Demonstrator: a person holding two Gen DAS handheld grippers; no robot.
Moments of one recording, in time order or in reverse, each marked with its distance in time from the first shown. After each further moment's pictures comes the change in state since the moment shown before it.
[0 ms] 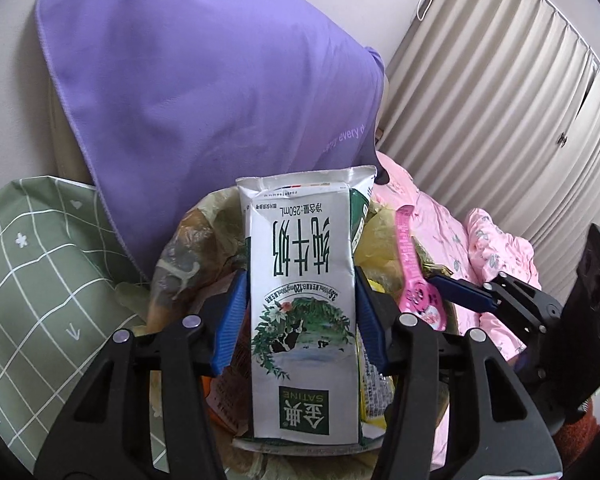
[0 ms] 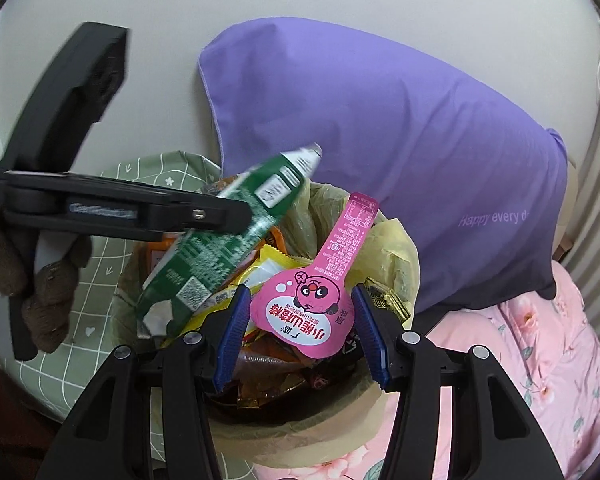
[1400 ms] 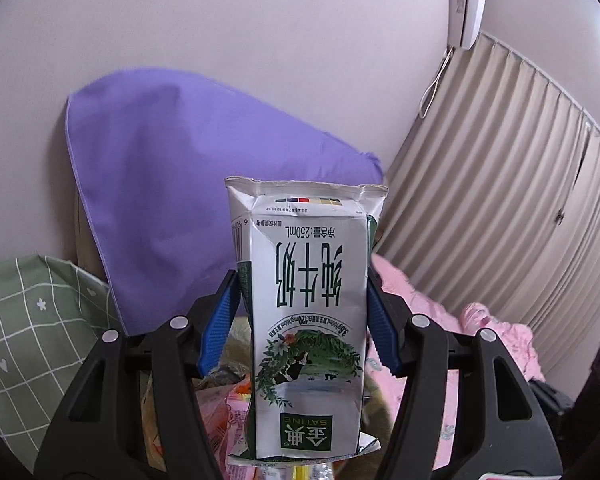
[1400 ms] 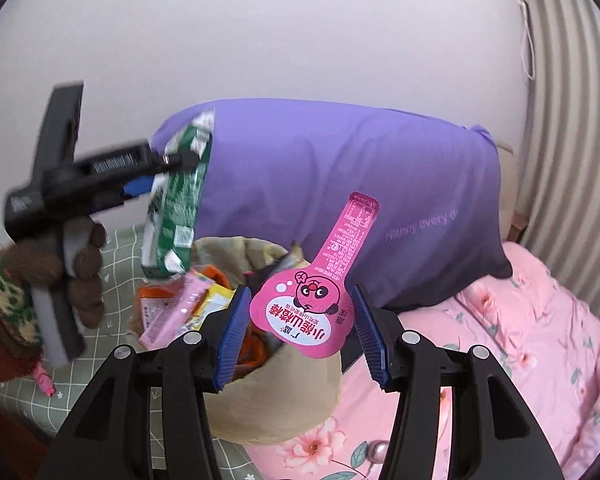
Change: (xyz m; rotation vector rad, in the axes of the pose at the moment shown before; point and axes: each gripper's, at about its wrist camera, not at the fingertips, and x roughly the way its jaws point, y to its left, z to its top) left arm -0.048 -0.021 0.036 -0.077 -0.357 0.028; right arm -0.107 -0.038 -0.010 0.206 -0.150 -0.135
